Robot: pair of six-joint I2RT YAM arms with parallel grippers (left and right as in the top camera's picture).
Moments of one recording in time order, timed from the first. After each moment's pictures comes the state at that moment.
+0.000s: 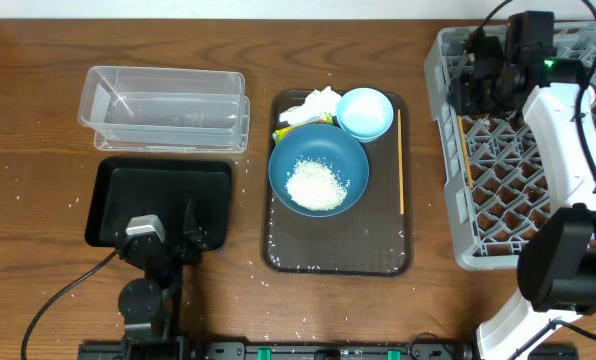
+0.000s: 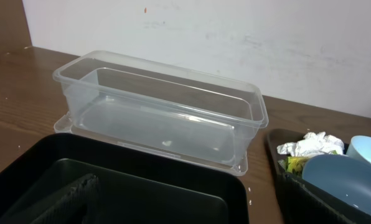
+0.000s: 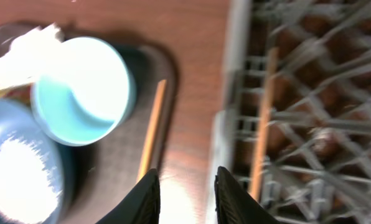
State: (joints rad) left arm 0.05 0.01 0.02 -0.12 -0.03 -0.21; right arm -0.05 1.89 1.66 -0.90 -0.28 -0.11
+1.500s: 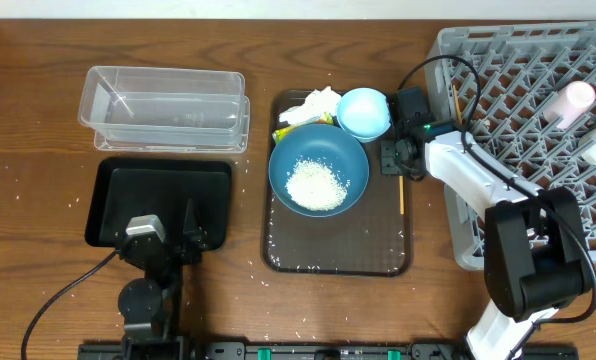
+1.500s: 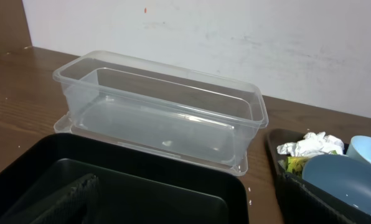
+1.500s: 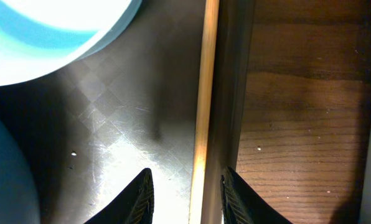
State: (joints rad) left arm 0.05 0.01 0.02 -0.12 -0.03 -0.21; right arm 0.31 1.89 1.22 -0.61 0.10 0.28
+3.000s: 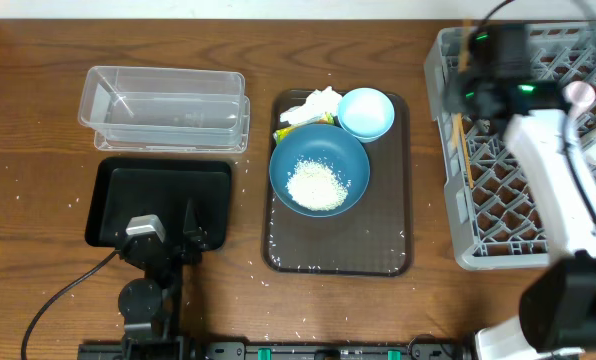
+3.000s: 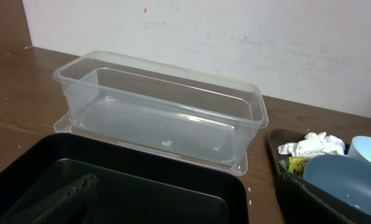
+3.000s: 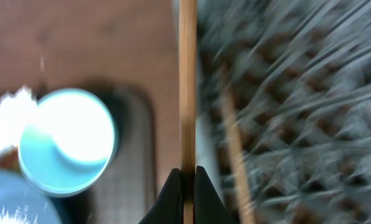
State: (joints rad) left arm 0.05 0.01 0.02 -0.12 -0.03 -0.21; right arm 0.03 1.70 1.51 -0.70 0.04 0.16
